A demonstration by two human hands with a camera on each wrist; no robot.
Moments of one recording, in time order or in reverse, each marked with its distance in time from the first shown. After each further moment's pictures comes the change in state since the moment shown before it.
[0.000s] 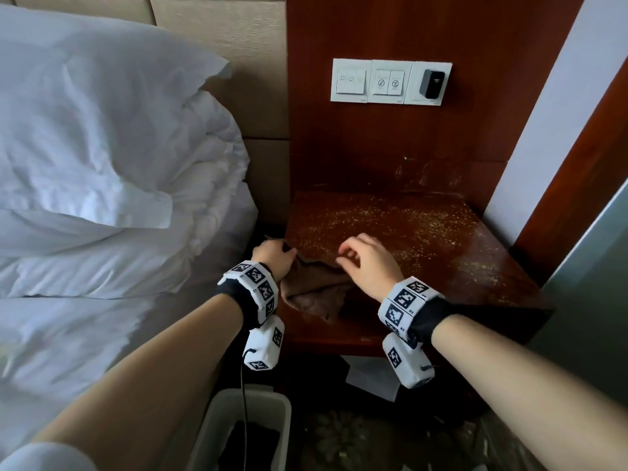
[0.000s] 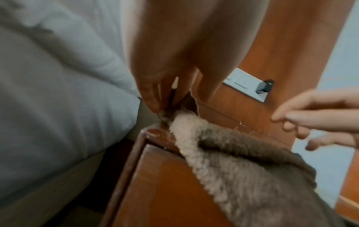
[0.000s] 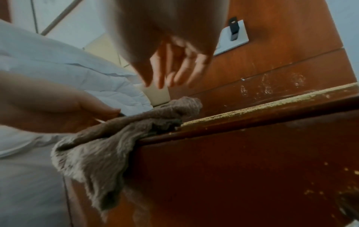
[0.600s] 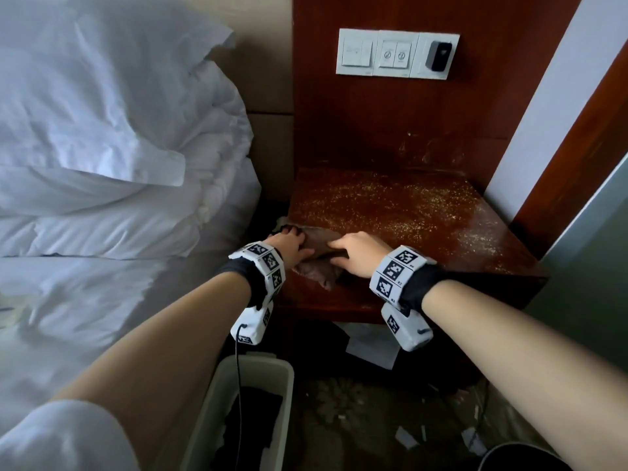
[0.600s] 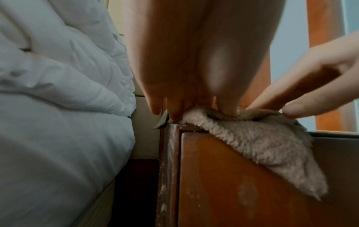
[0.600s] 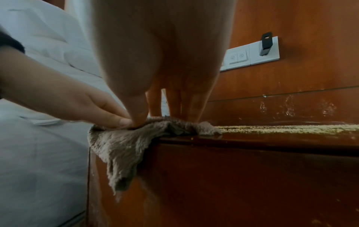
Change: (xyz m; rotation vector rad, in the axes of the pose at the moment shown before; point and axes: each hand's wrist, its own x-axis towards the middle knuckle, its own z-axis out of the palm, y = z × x) left_hand -0.032 -0.004 0.008 0.624 -0.298 0.292; right_hand -0.013 -0.019 0.006 -0.282 -0.427 -0.031
